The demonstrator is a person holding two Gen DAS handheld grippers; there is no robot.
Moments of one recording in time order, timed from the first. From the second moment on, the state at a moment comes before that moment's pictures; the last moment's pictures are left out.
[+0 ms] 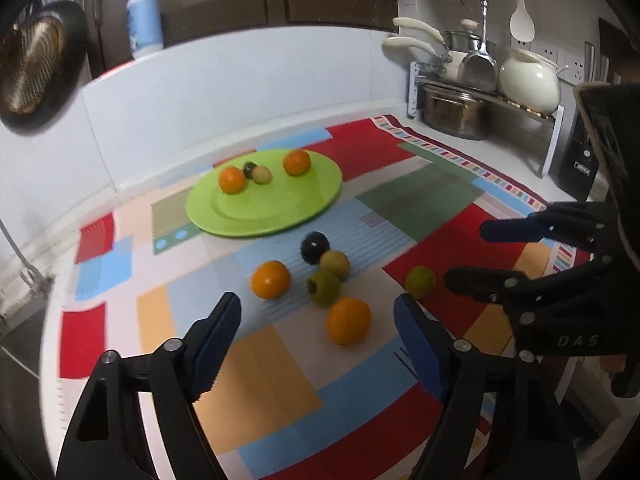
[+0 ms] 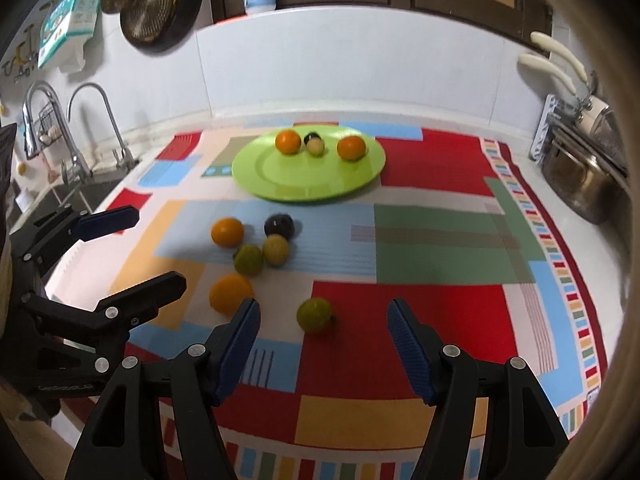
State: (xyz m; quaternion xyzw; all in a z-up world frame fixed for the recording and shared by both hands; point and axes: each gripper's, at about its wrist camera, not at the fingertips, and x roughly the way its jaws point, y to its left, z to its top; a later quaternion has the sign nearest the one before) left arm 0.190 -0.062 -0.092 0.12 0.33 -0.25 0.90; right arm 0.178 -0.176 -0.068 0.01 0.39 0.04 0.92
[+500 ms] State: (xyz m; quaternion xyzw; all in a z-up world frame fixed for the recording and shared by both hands) left arm 0.207 -0.082 -0.131 0.13 0.38 -0.27 0.87; right arm 0.196 -0.178 -0.102 0.01 0.43 0.05 0.90
